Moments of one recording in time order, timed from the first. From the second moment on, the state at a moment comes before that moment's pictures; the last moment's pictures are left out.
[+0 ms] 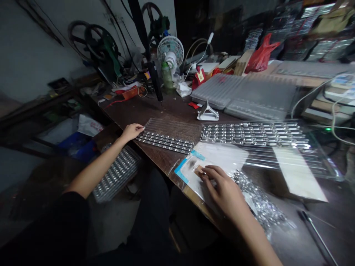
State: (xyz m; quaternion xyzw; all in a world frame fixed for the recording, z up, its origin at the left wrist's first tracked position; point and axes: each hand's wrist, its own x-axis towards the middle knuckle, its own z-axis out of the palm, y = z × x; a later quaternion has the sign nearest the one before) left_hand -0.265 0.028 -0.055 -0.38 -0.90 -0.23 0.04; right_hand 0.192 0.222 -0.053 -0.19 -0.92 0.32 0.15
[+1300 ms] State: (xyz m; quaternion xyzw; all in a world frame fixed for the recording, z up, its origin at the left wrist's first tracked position) left_hand -0.155 0.097 -0.011 -0.55 -0.77 -0.34 0.05; right_hand 0.216 0.245 -0.038 -0.28 -0.94 0.19 -0.07
